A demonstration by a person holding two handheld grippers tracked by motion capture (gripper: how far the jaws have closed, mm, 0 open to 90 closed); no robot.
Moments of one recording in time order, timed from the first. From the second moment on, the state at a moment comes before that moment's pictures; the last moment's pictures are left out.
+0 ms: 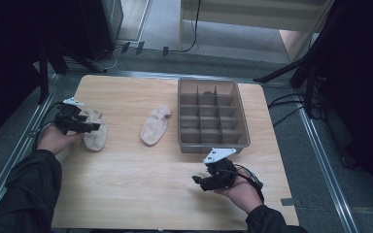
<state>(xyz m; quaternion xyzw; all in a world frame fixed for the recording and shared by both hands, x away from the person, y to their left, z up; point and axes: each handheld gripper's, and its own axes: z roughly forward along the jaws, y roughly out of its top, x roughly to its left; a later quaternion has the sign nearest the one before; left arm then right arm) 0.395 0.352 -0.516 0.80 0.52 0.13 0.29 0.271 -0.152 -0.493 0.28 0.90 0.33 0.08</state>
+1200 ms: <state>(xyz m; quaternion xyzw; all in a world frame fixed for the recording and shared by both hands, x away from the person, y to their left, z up) 0.386 0.342 -0.523 0.75 0.58 0.14 0.27 0.266 -0.149 -0.490 0.27 0.90 0.33 0.10</state>
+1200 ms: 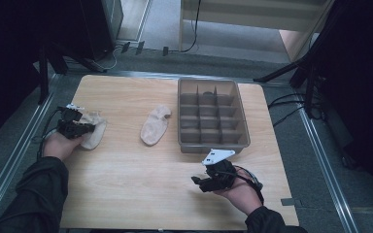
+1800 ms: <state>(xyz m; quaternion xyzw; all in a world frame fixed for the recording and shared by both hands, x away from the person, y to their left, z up) 0.341 0.300 -0.444 0.74 0.59 0.13 0.30 0.265 -0.148 -0.487 0.27 0.90 0.33 0.10</state>
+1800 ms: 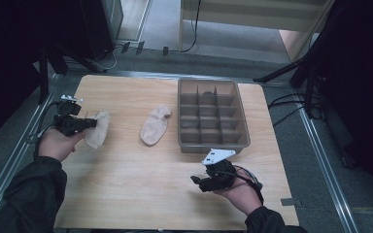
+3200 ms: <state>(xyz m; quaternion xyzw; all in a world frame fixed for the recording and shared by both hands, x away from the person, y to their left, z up) 0.264 0.256 -0.487 0.77 0.54 0.10 0.31 0.263 -0.144 -0.488 0.25 0.91 0.32 0.11</state>
